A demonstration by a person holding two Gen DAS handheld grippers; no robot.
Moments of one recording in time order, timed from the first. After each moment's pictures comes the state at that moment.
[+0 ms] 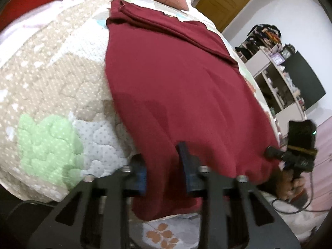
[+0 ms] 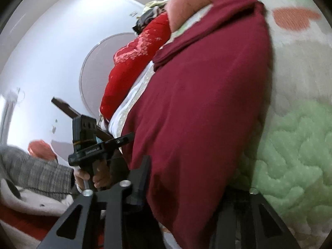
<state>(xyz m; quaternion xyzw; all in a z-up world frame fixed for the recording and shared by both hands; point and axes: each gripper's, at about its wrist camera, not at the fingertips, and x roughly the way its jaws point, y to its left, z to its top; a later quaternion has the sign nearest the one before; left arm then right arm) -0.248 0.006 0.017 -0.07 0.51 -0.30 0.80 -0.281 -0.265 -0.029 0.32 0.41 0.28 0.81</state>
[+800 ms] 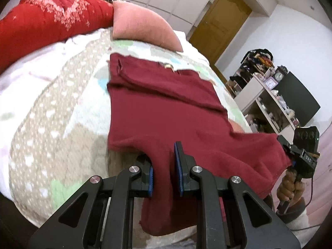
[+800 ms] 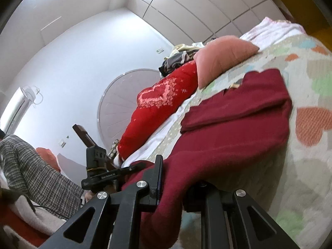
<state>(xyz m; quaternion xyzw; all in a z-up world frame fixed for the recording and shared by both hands) -0.206 0.017 0.089 -0.10 0.41 -0.30 0.85 -0.264 -0.299 0.070 0.30 0.26 0.28 0.87</state>
